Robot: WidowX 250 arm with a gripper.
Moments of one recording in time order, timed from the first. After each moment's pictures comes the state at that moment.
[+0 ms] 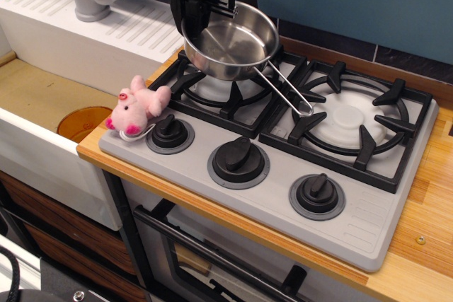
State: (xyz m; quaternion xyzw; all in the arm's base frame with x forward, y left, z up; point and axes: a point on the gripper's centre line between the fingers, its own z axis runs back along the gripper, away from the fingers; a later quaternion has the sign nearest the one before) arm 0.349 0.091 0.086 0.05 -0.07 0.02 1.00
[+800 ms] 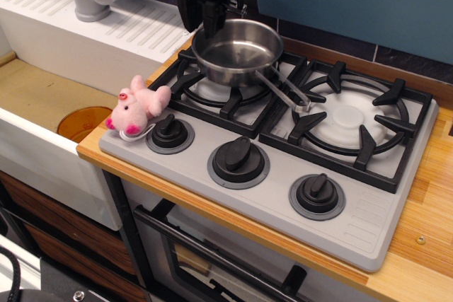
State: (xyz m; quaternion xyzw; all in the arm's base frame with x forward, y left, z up) arm 0.366 0.090 0.075 0.05 -0.07 -0.01 1.00
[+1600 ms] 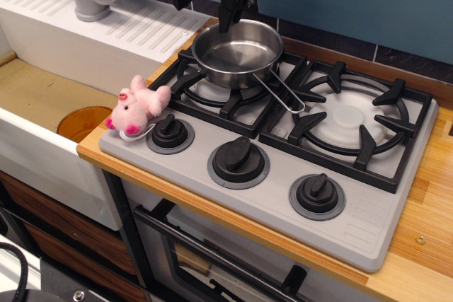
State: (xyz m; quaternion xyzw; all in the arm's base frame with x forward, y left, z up) arm 0.354 0.084 0.104 0.09 -0.05 -0.02 0.99
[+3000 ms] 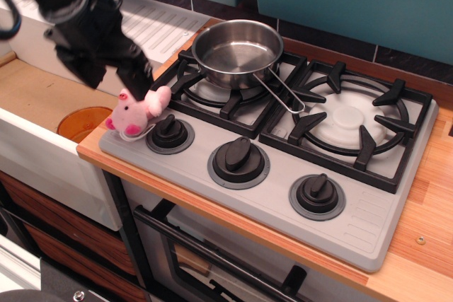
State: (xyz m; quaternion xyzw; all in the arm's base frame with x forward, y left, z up) arm 0.245 0.116 0.069 -0.01 -0.18 0.05 0.98
